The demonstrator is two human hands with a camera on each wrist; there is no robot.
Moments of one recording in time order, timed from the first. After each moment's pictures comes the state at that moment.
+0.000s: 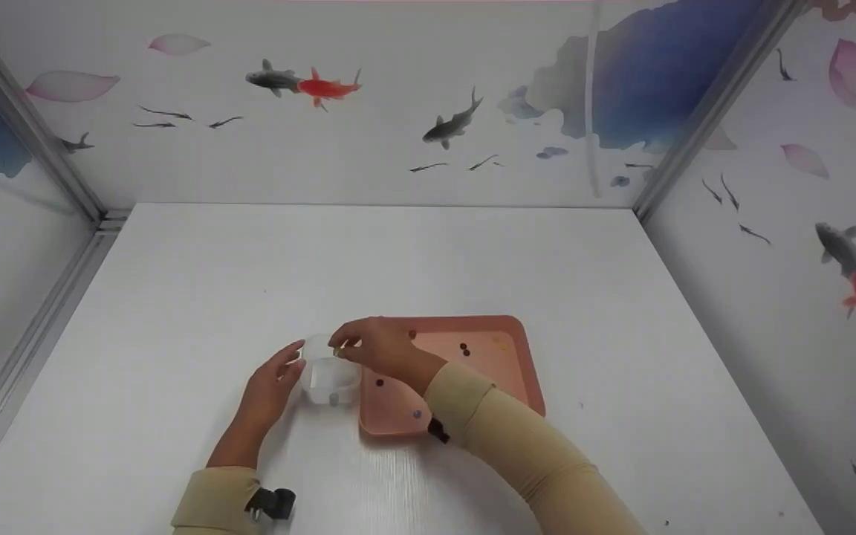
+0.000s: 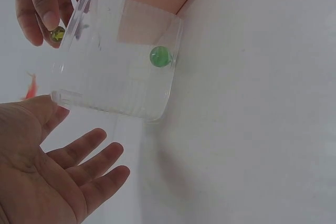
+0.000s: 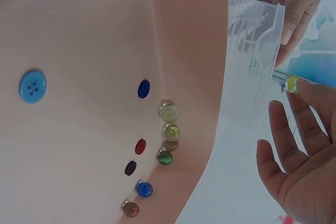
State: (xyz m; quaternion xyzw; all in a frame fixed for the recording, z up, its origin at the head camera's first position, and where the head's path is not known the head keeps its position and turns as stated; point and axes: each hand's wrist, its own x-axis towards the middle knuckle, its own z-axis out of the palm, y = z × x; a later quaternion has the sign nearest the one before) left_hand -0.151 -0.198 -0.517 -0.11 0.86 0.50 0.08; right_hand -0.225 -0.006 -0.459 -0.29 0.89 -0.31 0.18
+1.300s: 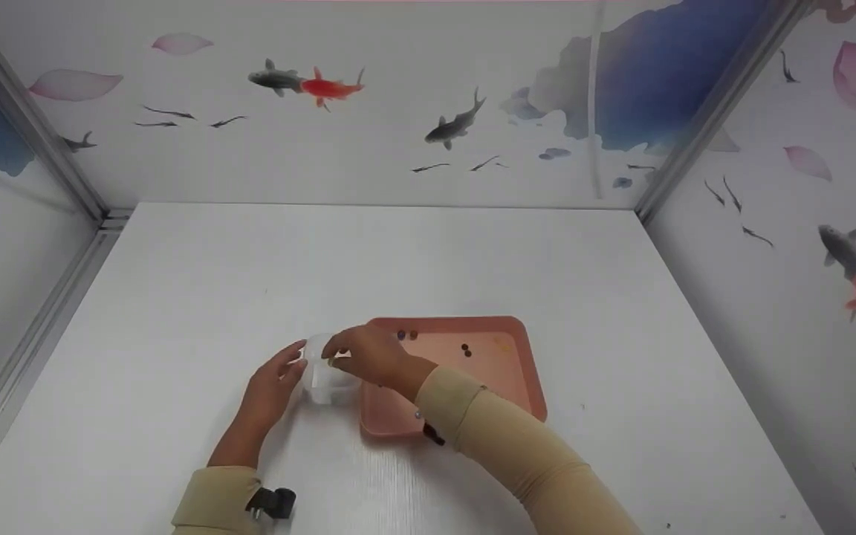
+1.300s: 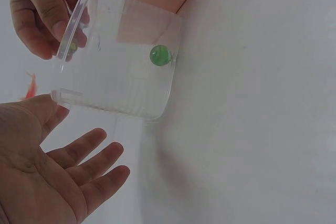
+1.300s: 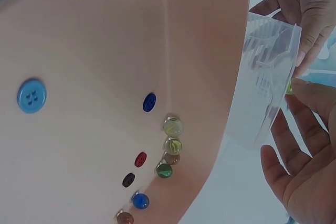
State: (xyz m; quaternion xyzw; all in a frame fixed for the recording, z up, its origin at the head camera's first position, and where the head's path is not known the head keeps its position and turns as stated) left_hand -0.151 -0.199 -0.517 -0.10 0.85 0.51 0.07; right_hand -0.219 -0.018 -0.464 -0.38 0.89 -0.22 0.12
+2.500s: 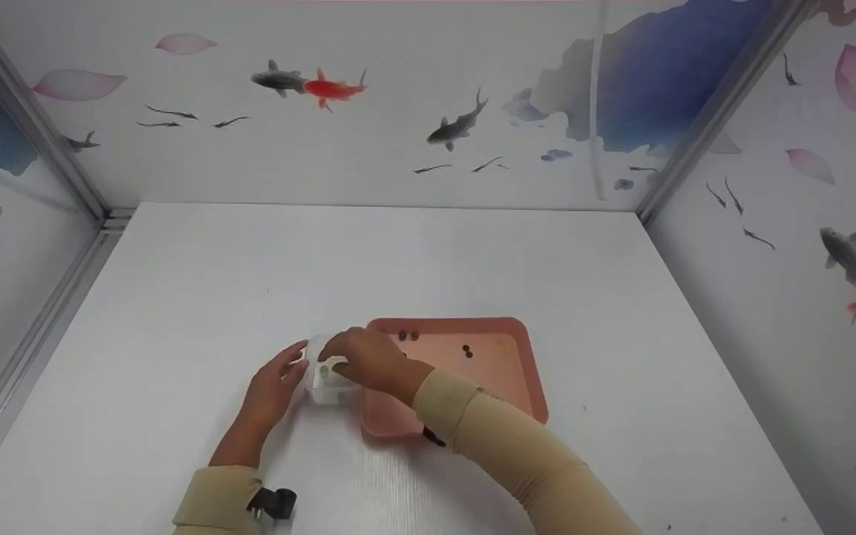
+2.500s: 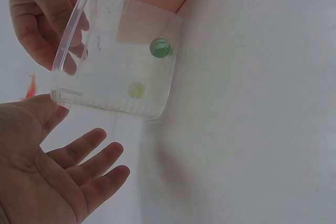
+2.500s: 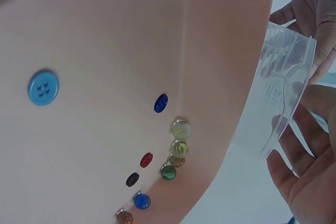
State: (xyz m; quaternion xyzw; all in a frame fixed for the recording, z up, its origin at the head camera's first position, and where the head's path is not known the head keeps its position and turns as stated) left_hand -0.151 -0.199 -0.517 -0.10 0.86 0.50 0.06; right_hand -0.219 -0.025 -0.470 -0.43 0.88 -0.15 0.08
